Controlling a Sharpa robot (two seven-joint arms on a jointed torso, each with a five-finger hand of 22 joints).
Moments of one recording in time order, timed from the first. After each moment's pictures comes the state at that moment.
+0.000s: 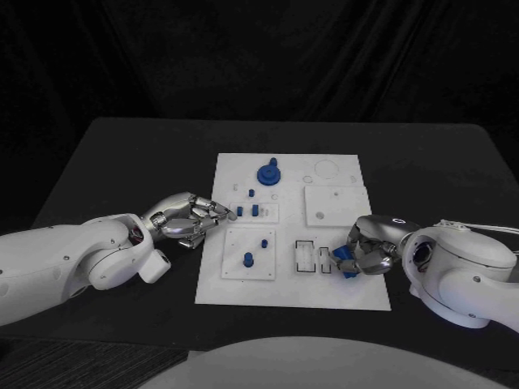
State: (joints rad) left arm 1.10 -1.05 -0.22 1.60 -0.49 -0.03 0.38; left_hand 1.54 0.06 0.16 0.21 0.58 0.77 0.16 0.17 0.21 1.35 0.15 1.32 1.11 1.47 0.04 1.57 1.31 0.05 1.36 0.14 1.44 1.31; right arm 1.19 -1.08 -0.25 2.00 -1.45 -0.18 -0.62; right_hand 1.12 -0.16 0.13 0.31 0.84 1.08 0.00 0.30 0.96 1.47 -0.07 1.57 1.31 1.46 -0.12 1.50 1.31 0.03 1.46 -0.02 1.42 1.31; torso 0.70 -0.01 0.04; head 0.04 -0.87
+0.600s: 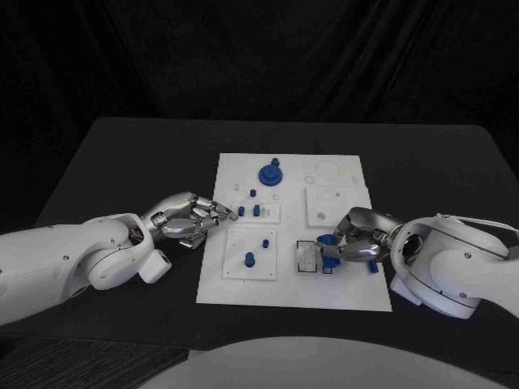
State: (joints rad) left arm 1.10 -1.06 -0.22 1.62 -0.49 -0.03 0.39; left_hand 1.54 0.06 0.16 0.21 0.58 0.77 0.16 0.17 0.20 1.35 0.15 1.32 1.11 1.47 0.04 1.57 1.31 0.05 1.36 0.14 1.44 1.31; right arm 1.23 -1.01 -0.25 1.99 -1.15 -0.31 -0.59; right_hand 1.08 -0.12 0.15 0.33 0.76 1.08 0.00 0.29 1.00 1.47 -0.07 1.57 1.31 1.46 -0.12 1.50 1.31 0.03 1.46 -0.02 1.42 1.31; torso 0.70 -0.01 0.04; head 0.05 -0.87
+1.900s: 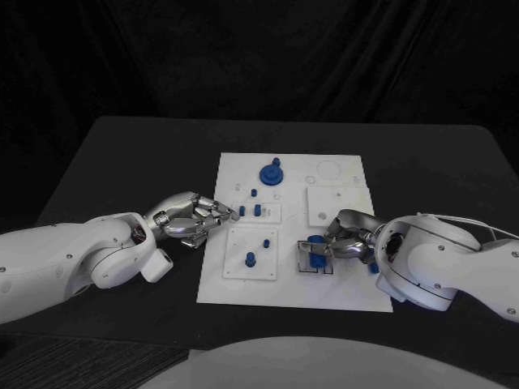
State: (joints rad) left arm 1.10 -1.05 -0.22 1.61 -0.49 -0.03 0.38; left_hand 1.54 0.06 0.16 0.21 0.58 0.77 0.16 0.17 0.21 1.35 0.15 1.32 1.11 1.46 0.04 1.57 1.31 0.05 1.36 0.14 1.44 1.31; right arm 1.21 -0.93 -0.24 1.92 -1.11 -0.30 -0.63; right_hand 0.98 -0.09 0.21 0.23 0.35 1.09 0.01 0.22 0.97 1.47 -0.06 1.57 1.31 1.47 -0.12 1.49 1.31 0.03 1.47 -0.01 1.39 1.31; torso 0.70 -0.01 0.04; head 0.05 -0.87
